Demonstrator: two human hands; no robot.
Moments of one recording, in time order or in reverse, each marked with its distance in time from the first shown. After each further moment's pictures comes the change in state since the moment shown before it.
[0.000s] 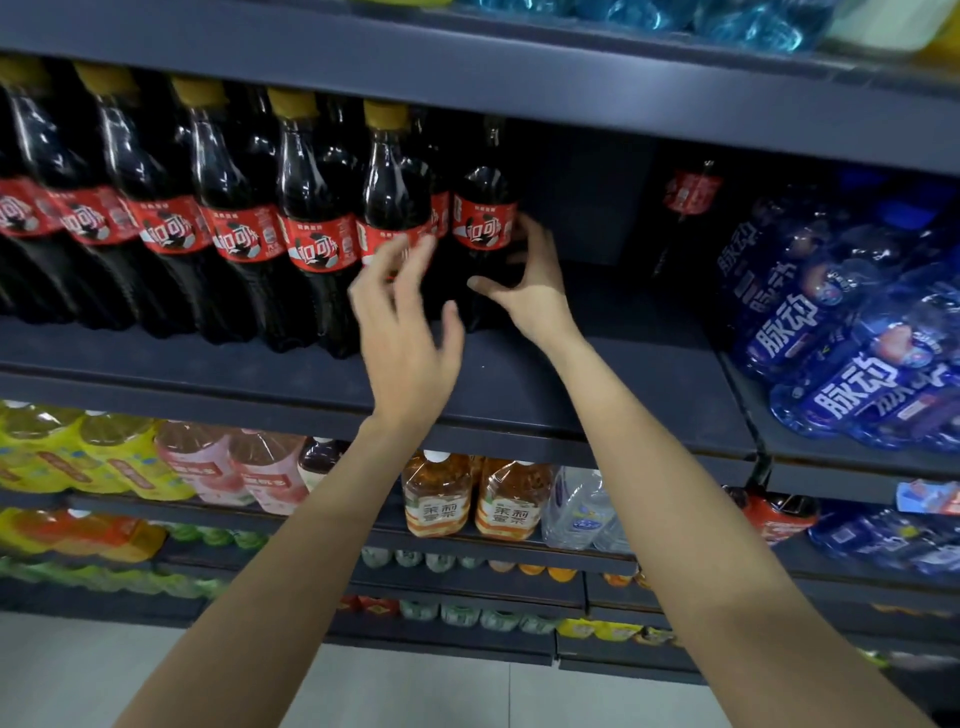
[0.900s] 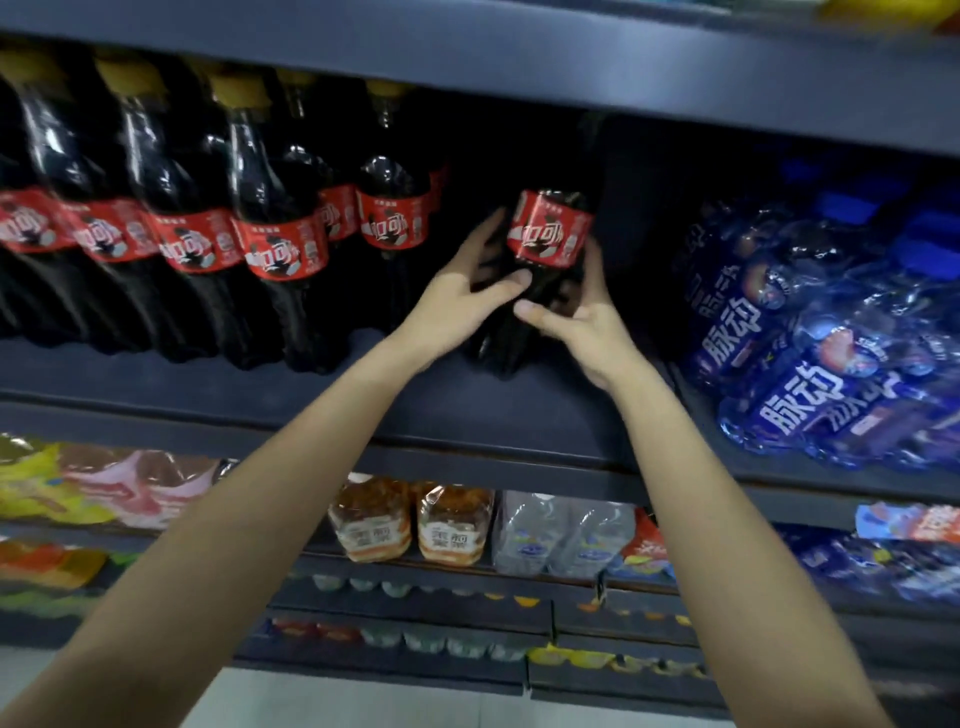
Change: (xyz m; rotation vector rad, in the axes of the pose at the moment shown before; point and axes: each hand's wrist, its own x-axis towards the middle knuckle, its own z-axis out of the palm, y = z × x) left_hand 0.040 0.060 0.093 -0.712 -0.747 -0.471; right_hand -0.028 0.049 -0.113 0.338 -0.146 0.071
